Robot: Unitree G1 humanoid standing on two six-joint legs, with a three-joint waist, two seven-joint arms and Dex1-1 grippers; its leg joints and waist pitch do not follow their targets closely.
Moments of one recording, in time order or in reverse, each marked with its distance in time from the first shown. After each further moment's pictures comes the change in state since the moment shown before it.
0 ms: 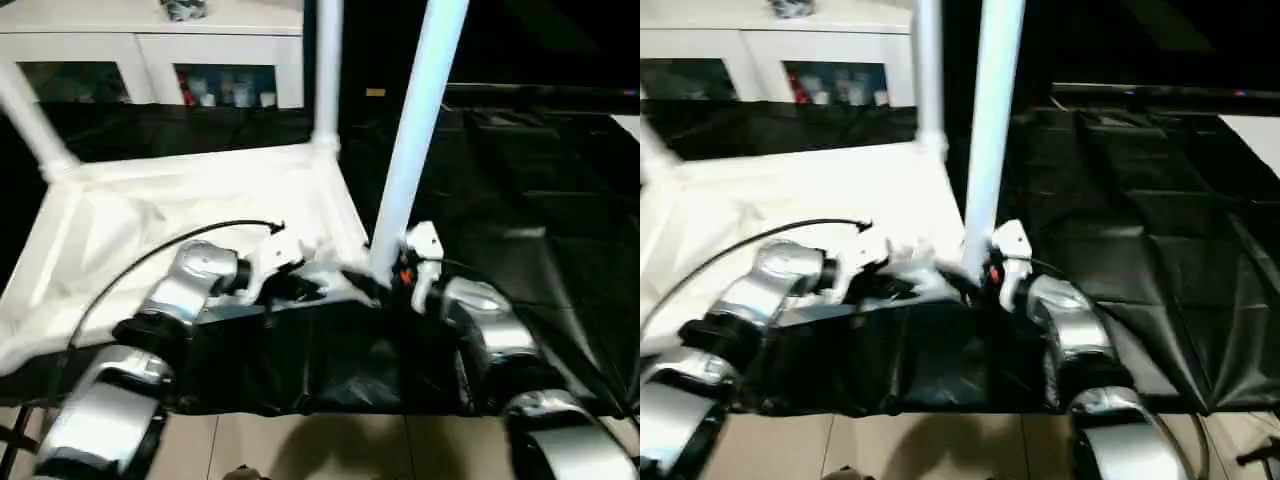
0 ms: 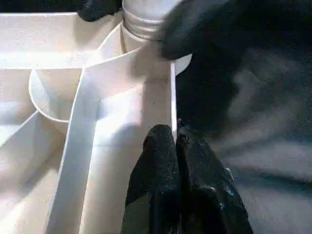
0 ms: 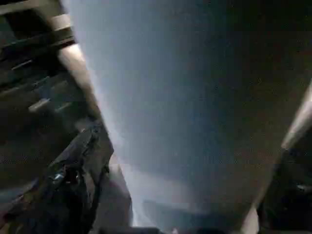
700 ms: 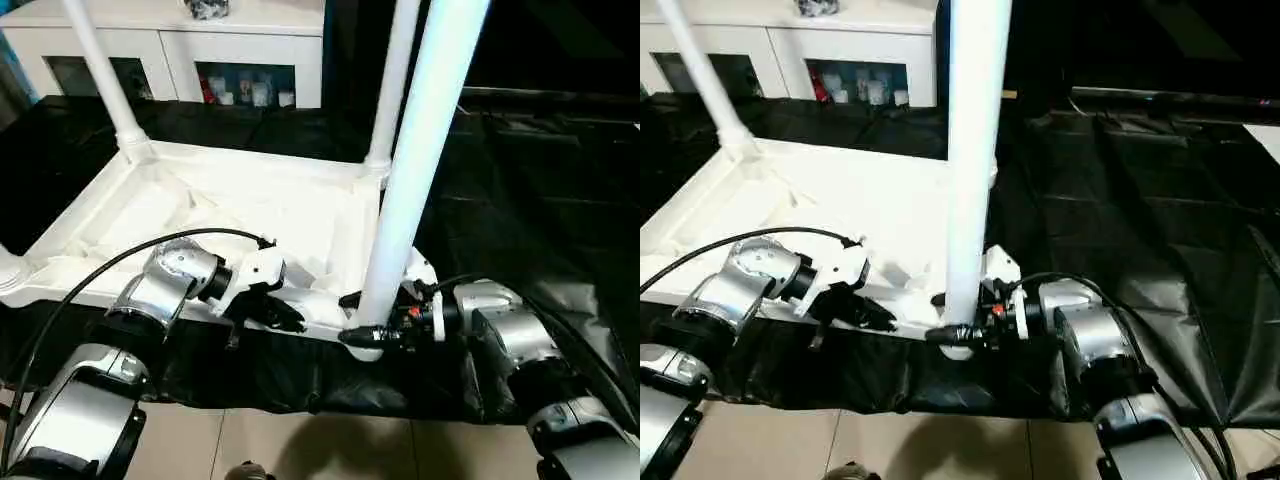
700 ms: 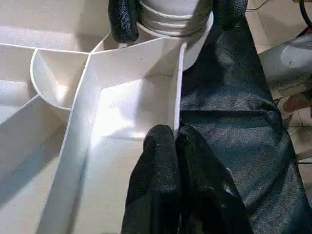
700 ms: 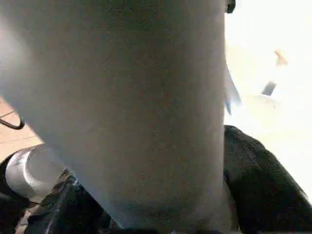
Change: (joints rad) left arm 0.003 0.064 -0.033 -0.002 -0.017 -0.052 -0.216; right arm 0.051 -0.073 0.121 -0.185 0.024 0.173 0.302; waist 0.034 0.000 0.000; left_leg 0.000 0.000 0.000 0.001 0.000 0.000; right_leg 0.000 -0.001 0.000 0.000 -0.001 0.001
